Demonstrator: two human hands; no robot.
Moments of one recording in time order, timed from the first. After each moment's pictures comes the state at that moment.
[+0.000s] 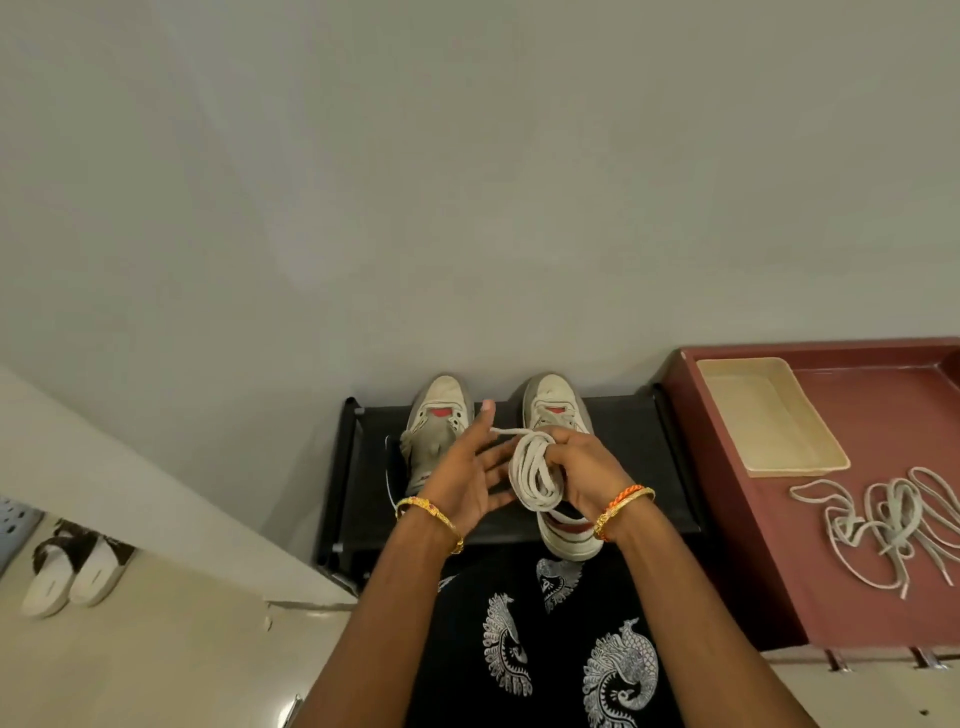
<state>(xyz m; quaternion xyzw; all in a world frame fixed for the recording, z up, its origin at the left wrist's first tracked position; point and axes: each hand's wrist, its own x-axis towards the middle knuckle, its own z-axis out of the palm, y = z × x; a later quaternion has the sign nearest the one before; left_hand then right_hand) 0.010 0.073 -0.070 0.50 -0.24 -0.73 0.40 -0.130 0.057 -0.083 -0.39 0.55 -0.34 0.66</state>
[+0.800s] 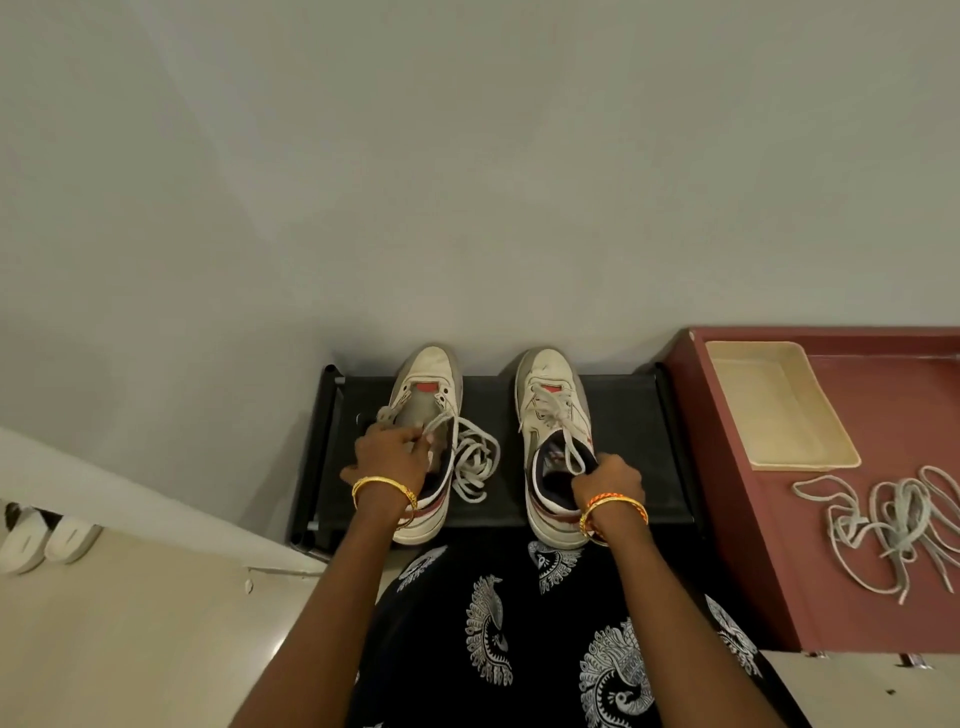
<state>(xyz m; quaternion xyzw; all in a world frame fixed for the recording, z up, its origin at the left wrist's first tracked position) 0.059 0.040 -0.149 0.82 -0.48 -0.27 0.12 -0.163 0.043 -0.164 -0.43 0.83 -0.10 0.35</state>
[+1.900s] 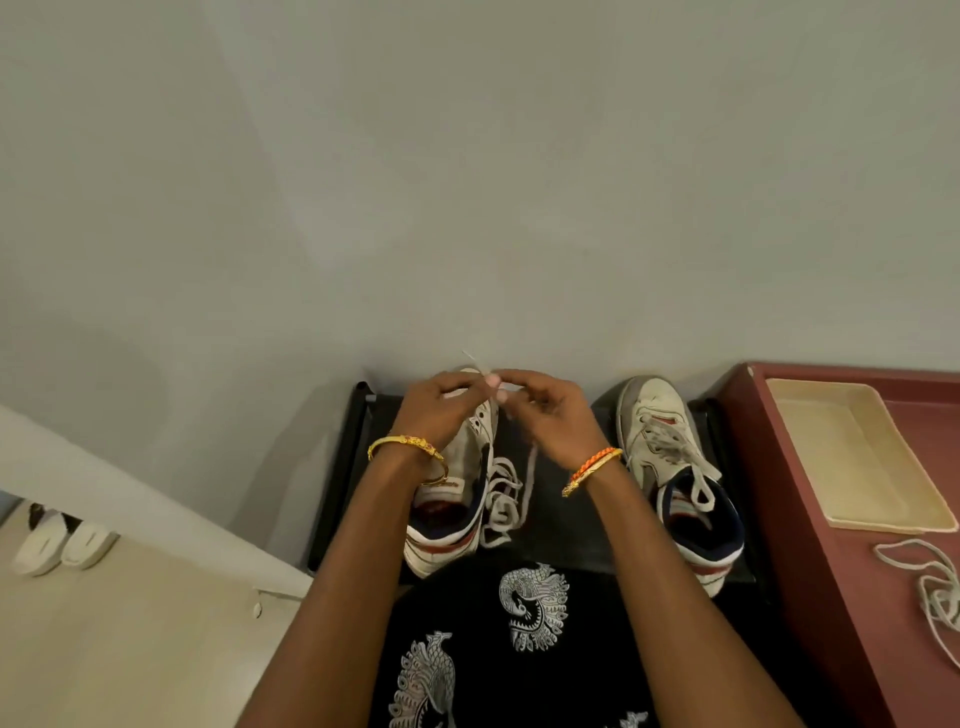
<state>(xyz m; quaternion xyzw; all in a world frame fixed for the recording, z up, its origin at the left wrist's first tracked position) 0.068 -0.008 -0.110 0.64 -0.42 -0.49 0.43 -0.083 -0.021 -0.116 -0.62 0.47 -0.39 0.50</state>
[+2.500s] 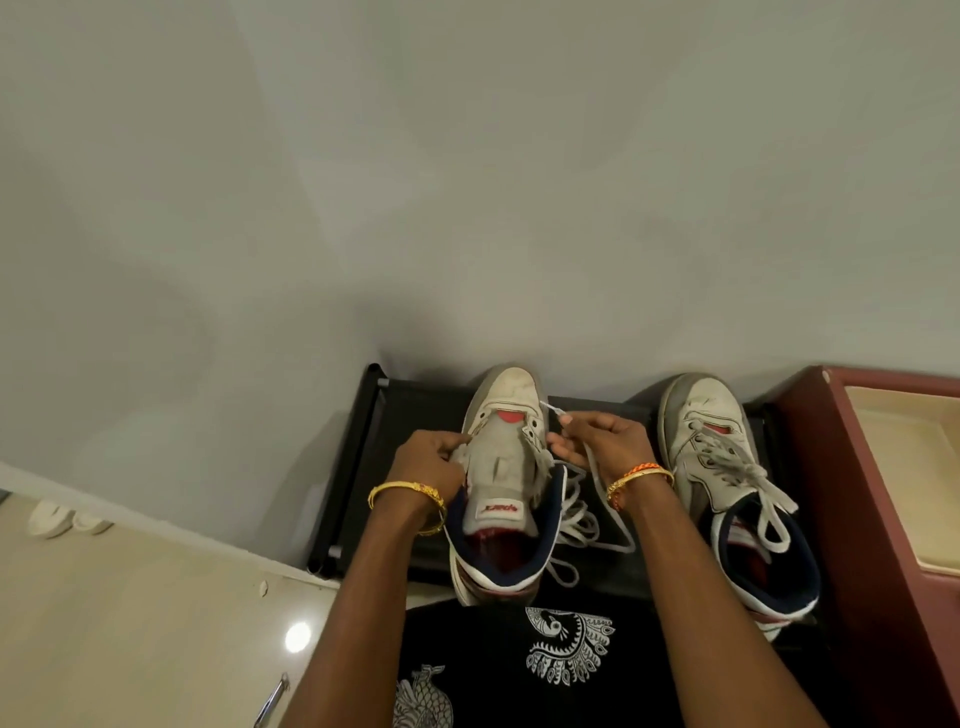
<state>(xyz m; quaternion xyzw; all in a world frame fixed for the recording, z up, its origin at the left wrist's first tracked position) 0.093 0.004 -0.178 0.75 -0.42 -0.45 0.23 -0.097 -0.057 -0.201 -0.27 0.56 -0.41 0.67</state>
